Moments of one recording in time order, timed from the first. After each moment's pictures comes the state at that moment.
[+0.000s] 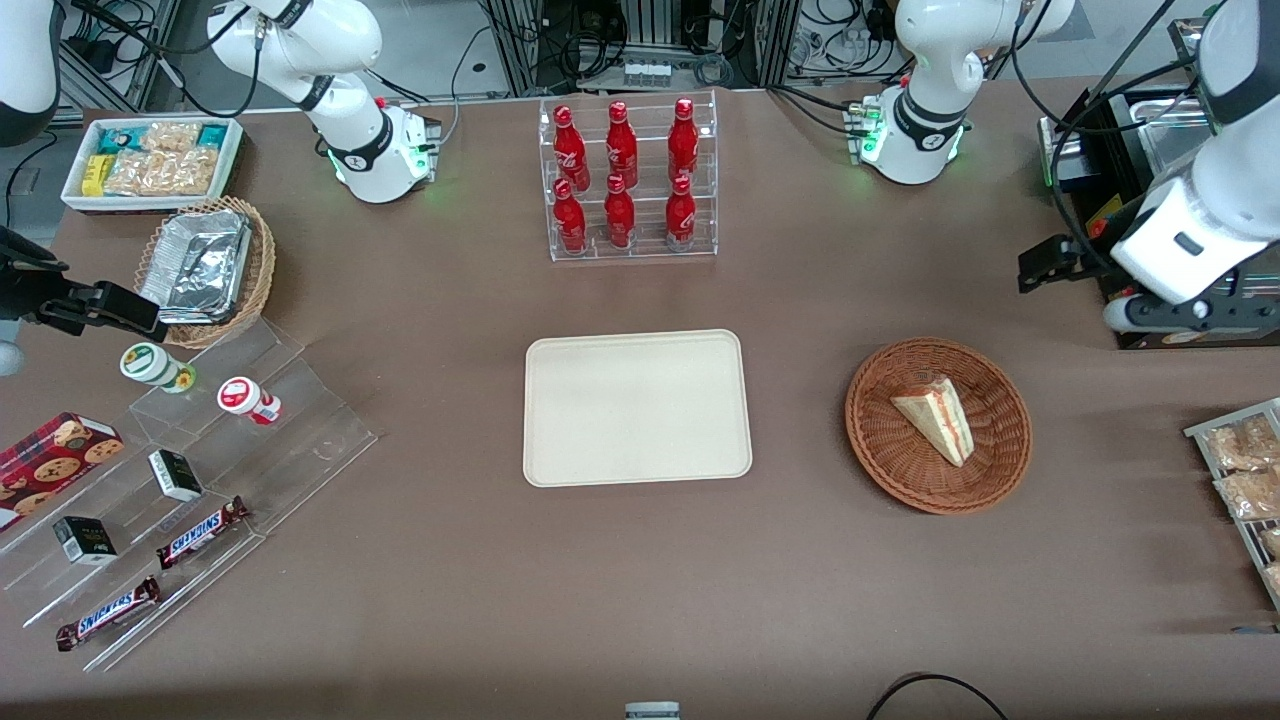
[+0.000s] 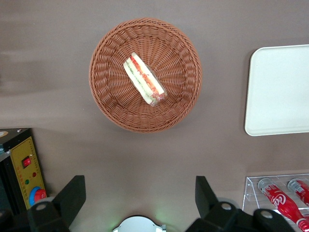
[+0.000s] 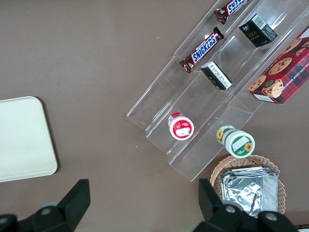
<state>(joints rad) 0.10 0.02 -0.20 -1.64 -0.03 1.51 -0.07</state>
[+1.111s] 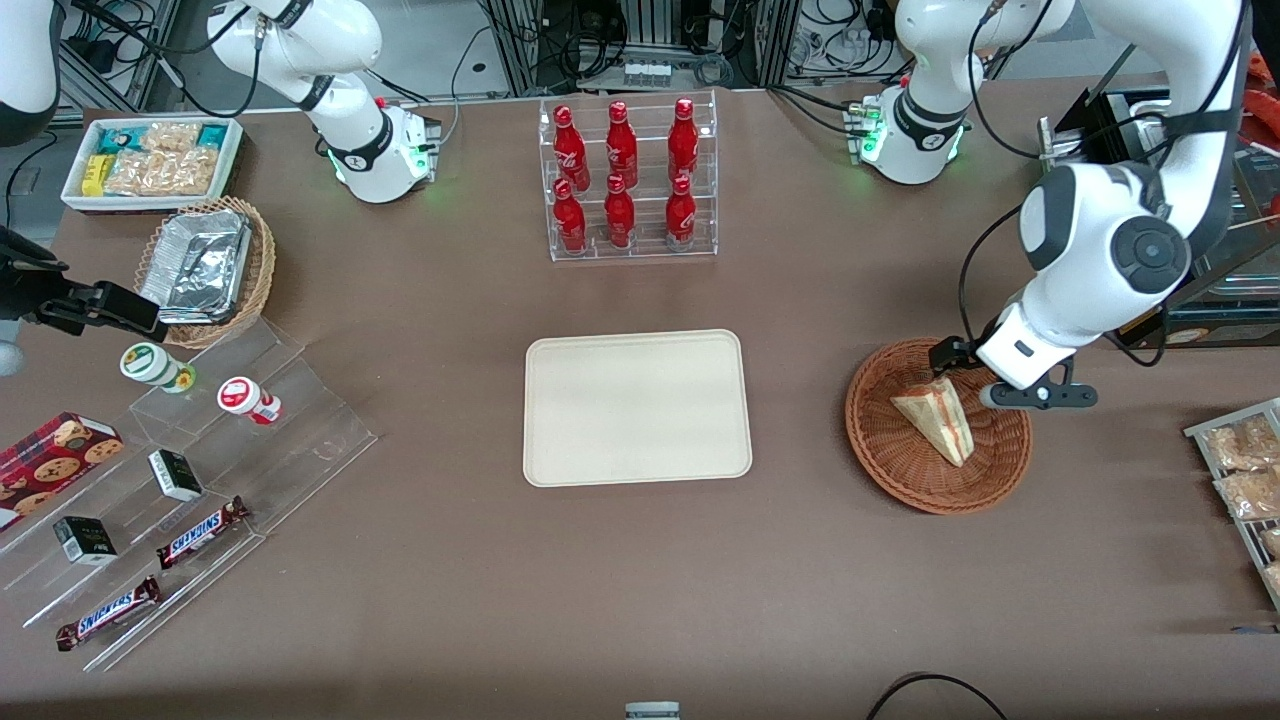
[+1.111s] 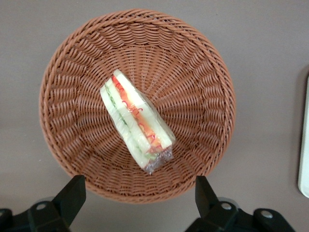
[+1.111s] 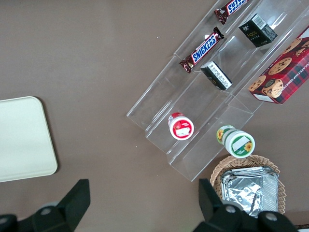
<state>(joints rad) 0.09 0.09 -0.21 -2.17 -0.02 2.22 -0.07</state>
